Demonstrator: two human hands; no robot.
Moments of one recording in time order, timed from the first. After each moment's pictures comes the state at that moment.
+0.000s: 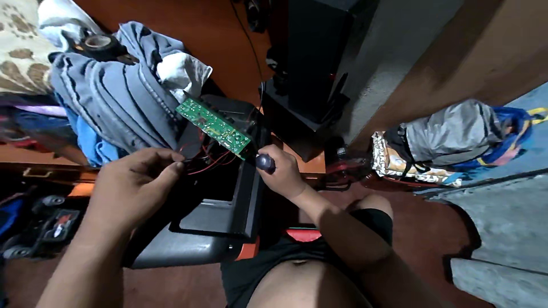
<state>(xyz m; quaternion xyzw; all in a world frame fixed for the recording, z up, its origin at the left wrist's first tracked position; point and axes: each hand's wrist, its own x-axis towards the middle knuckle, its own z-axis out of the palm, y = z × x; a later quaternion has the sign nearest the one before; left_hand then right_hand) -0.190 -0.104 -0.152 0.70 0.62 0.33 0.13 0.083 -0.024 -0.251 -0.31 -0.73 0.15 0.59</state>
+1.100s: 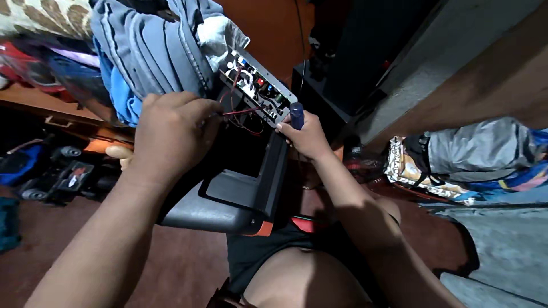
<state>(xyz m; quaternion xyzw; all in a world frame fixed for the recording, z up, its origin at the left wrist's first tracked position) -0.163 -0.089 -0.123 0.78 0.58 0.22 -0.12 0.078 0.020 -0.222 -0.37 -0.63 0.53 0.43</state>
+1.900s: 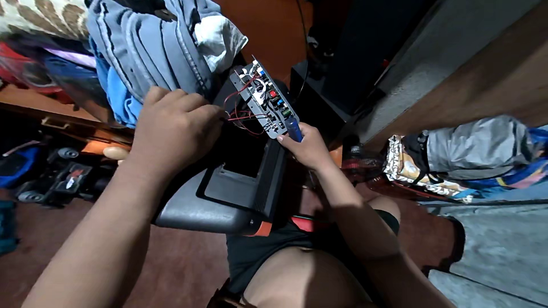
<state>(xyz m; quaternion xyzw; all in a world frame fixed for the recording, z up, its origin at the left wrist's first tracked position) -0.174 -0.078 -0.130 0.82 0.51 0.17 -0.18 0.092 0.002 -0.231 -0.45 -0.65 0.51 0.35</state>
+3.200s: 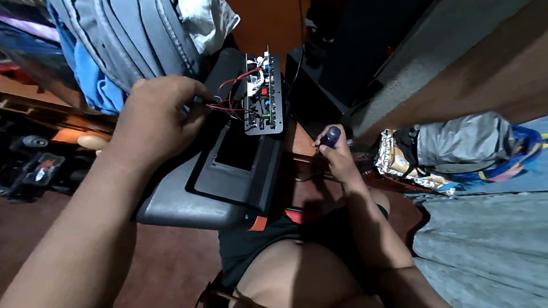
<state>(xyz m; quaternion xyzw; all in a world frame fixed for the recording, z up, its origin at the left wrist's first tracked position) -0.184 -0.072 -0.142 0.81 0.53 0.25 -0.03 0.180 -0.023 -0.268 -0.34 -0.68 0.47 0.45</state>
